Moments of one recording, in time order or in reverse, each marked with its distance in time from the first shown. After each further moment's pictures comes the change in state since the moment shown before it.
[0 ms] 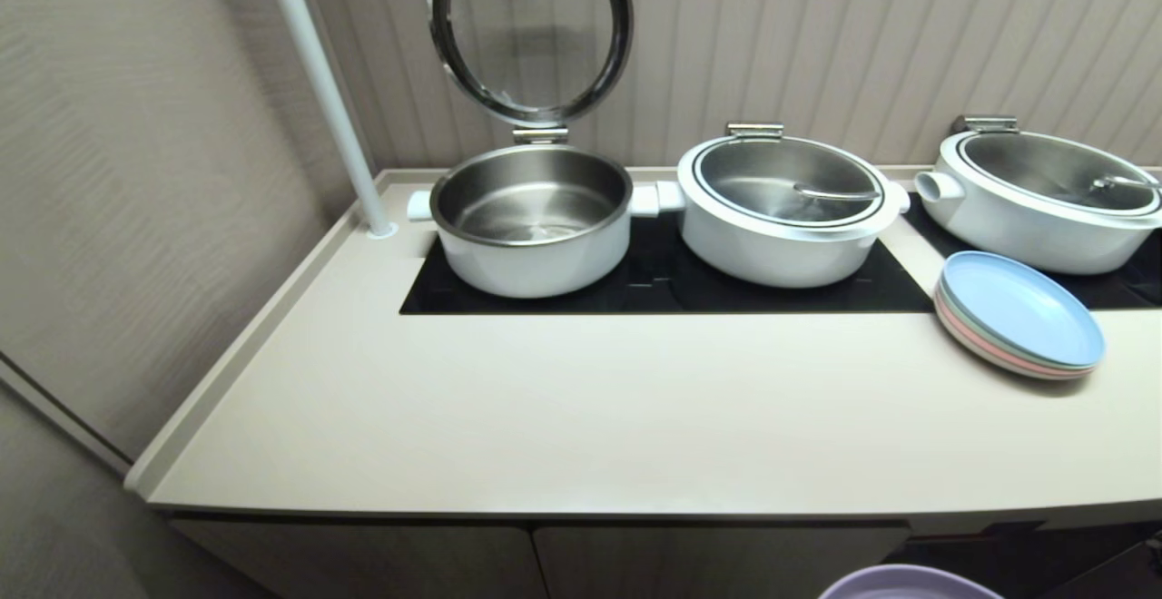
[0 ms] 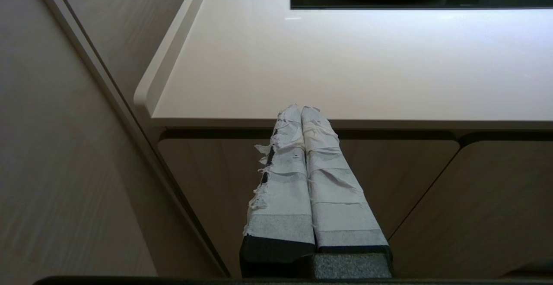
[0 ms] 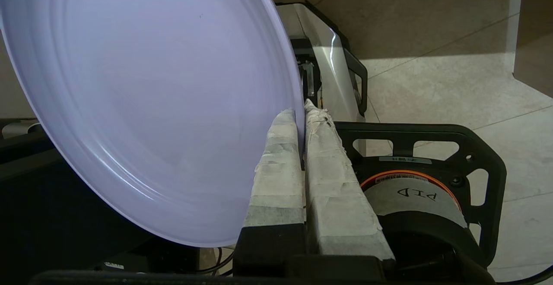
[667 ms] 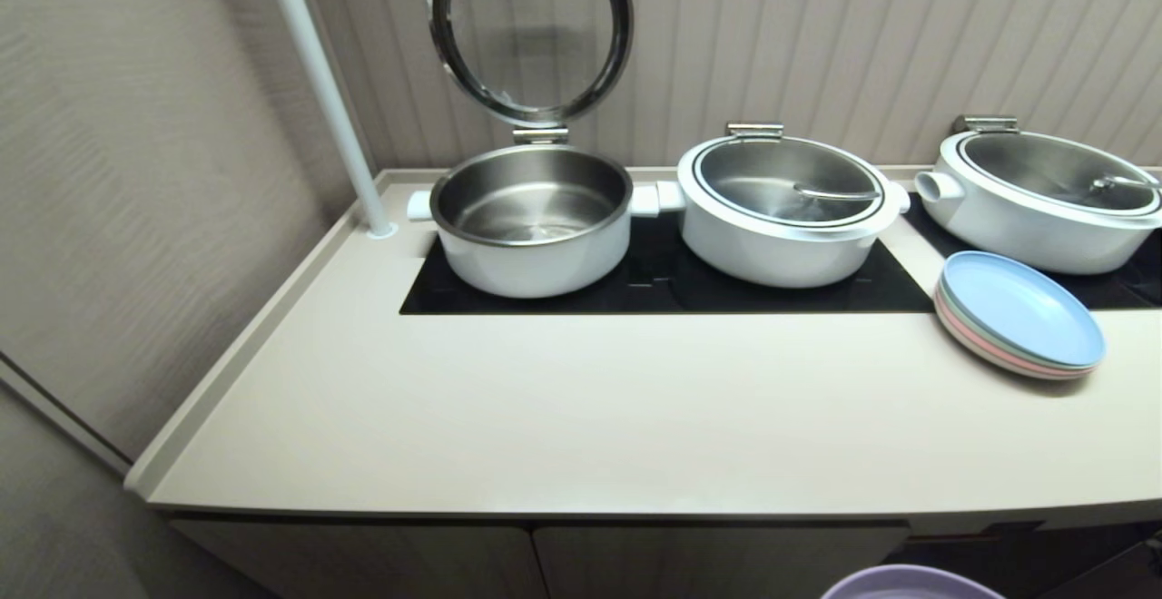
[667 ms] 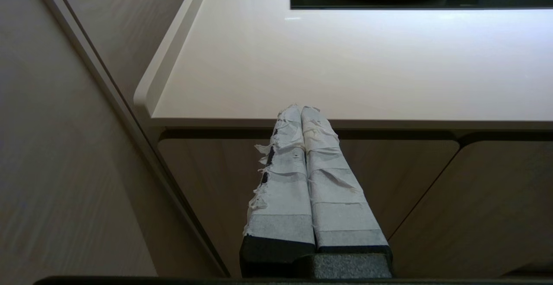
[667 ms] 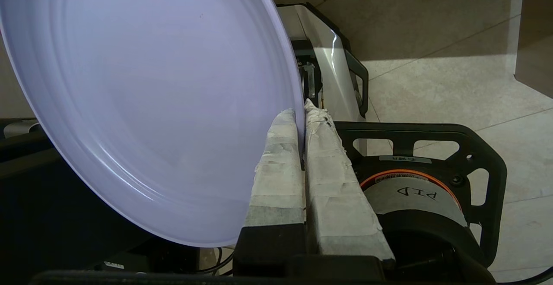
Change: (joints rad) left arm 0.000 0.000 0.000 0.000 0.000 0.000; right arm 0.000 -0.014 0.003 0.004 0.000 0.002
